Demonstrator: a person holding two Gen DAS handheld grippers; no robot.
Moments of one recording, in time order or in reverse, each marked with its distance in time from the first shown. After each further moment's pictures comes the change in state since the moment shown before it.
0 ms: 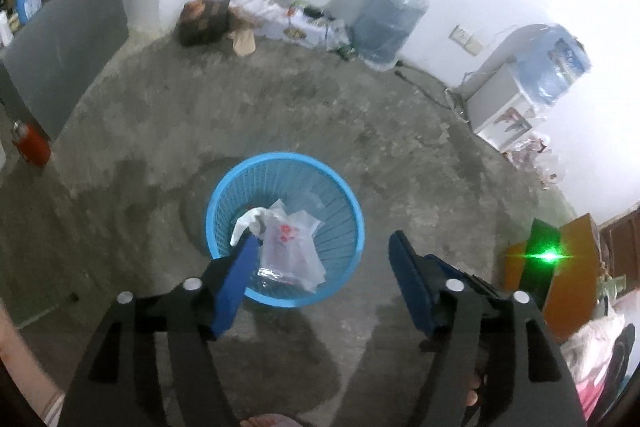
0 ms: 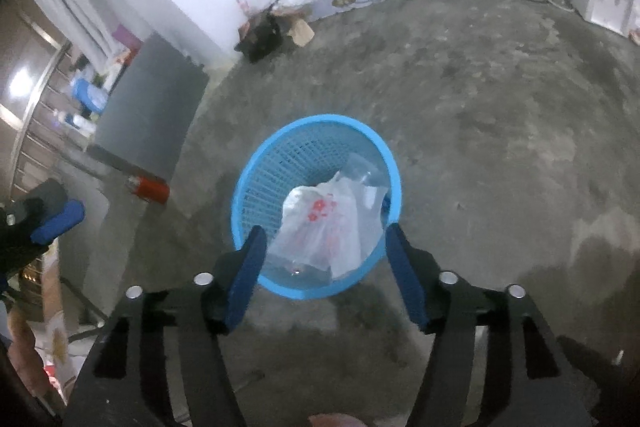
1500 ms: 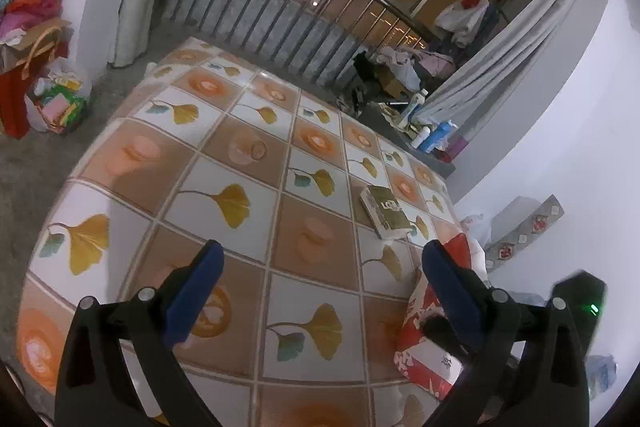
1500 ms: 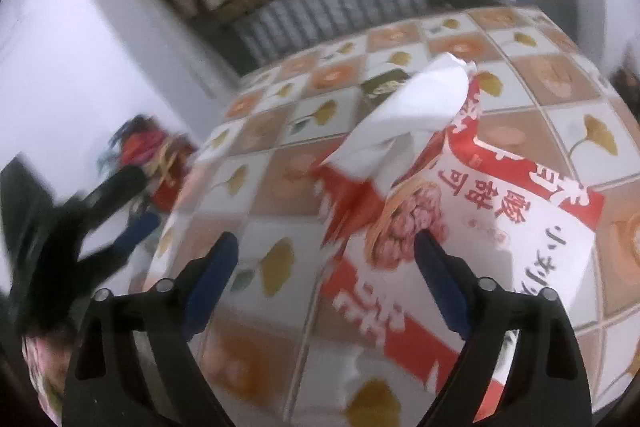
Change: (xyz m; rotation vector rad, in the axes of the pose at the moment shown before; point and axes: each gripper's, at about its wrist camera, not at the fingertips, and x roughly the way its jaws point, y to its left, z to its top) left arm -0.416 0.244 -0.481 -0.927 -0.804 0.462; right arm -0.073 0.427 -0.313 -0.925 0.266 0.597
